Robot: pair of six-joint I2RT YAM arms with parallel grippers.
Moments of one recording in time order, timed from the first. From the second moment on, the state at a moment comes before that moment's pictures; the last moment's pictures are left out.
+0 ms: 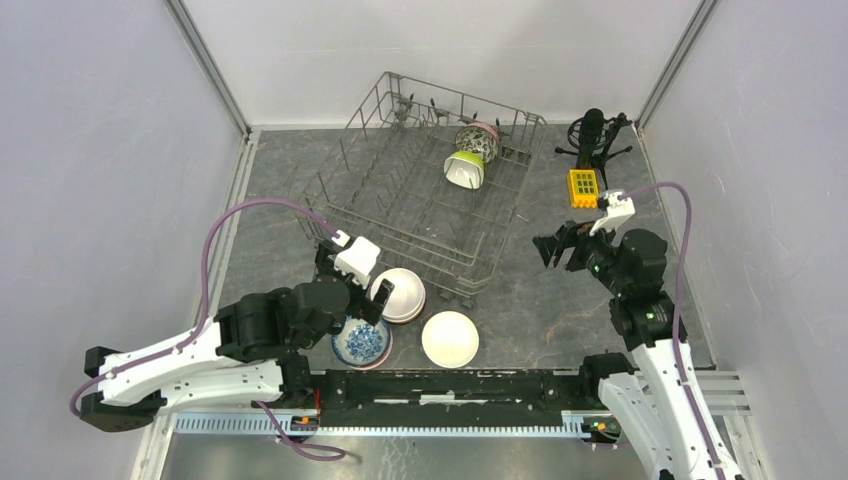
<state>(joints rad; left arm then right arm) -1.26 0.70 0.88 -0.73 -0.68 -0.20 0.12 0.62 0.65 -0.27 -0.31 0.23</state>
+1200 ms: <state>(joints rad) -1.26 0.73 0.88 -0.77 -0.70 -0.20 1.00 0.80 0.38 -0.25 0.00 0.55</state>
